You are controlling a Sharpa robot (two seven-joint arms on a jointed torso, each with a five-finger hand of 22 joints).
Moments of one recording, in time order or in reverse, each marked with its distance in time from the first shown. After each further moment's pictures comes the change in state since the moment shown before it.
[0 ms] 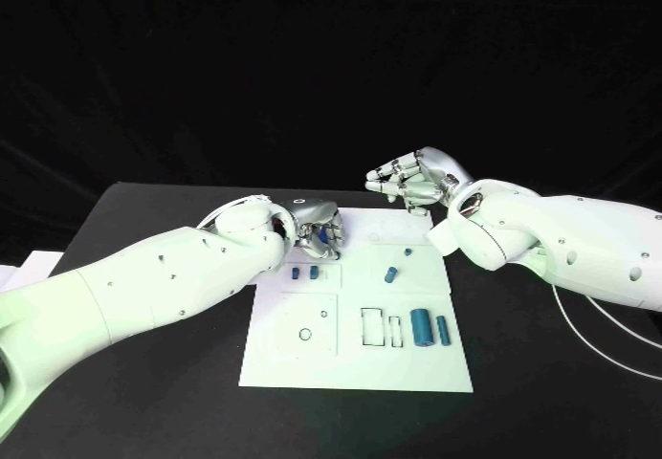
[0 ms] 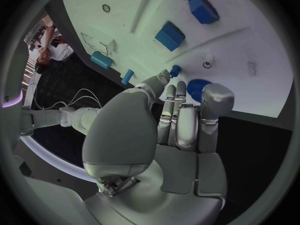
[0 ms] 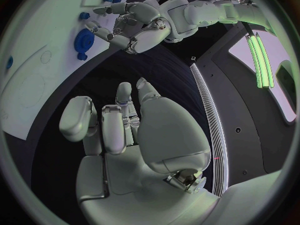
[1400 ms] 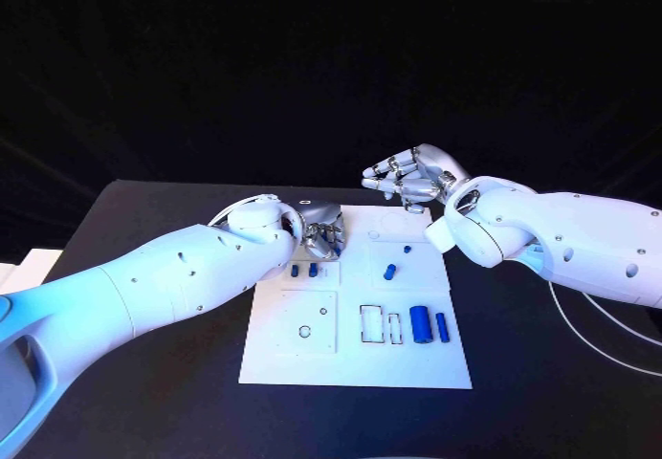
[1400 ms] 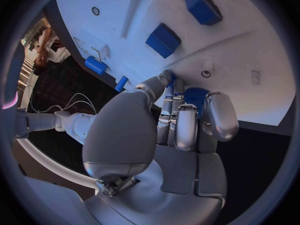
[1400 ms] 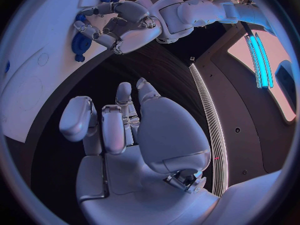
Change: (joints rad) left arm -0.017 0.066 0.003 -0.091 -0.026 0.044 -0.009; left_hand 0.012 0.031 0.039 -0.033 0.000 0.069 -0.011 -0.014 -0.021 0.087 -0.023 -0.028 -0.011 0.007 -0.007 0.035 0.009 -0.026 0.023 -0.009 0.218 0.178; right arm 0.000 0.007 0.000 0.001 0.000 0.000 0.003; right_hand 0.000 0.000 0.000 0.000 0.000 0.000 0.000 0.000 0.000 0.000 0.000 0.000 0.000 0.000 0.000 0.000 0.000 0.000 0.000 0.000 0.000 0.000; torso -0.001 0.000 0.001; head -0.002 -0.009
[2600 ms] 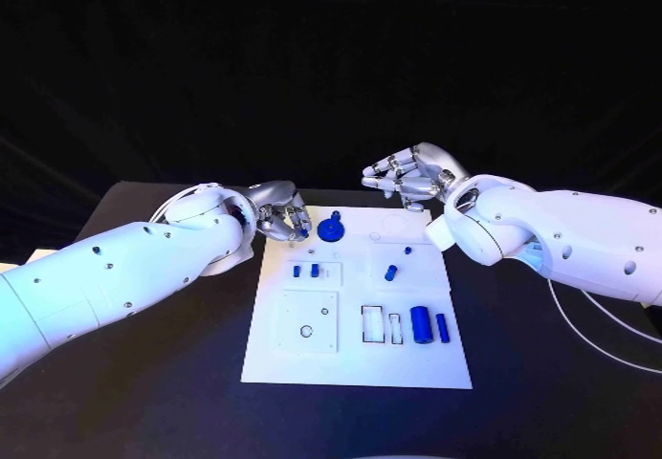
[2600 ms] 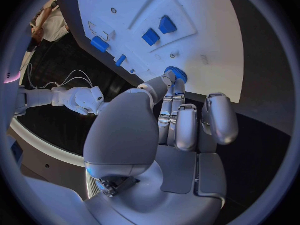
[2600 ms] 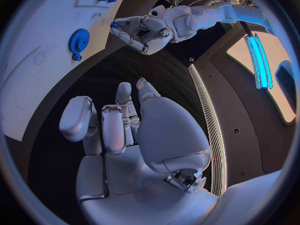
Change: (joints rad) left arm 0.023 -0.208 0.049 0.171 0.157 -0.052 -0.056; left_hand 0.030 0.030 0.041 -0.041 -0.005 0.020 0.018 -0.010 -0.013 0.021 0.008 -0.018 0.011 0.000 0.000 0.004 -0.012 -0.009 0.000 0.000 0.028 0.013; right arm 0.000 -0.009 0.000 -0.001 0.000 -0.001 0.000; right_hand 0.000 0.000 0.000 0.000 0.000 0.000 0.000 0.000 0.000 0.000 0.000 0.000 0.000 0.000 0.000 0.000 0.000 0.000 0.000 0.000 0.000 0.000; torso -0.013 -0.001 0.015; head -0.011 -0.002
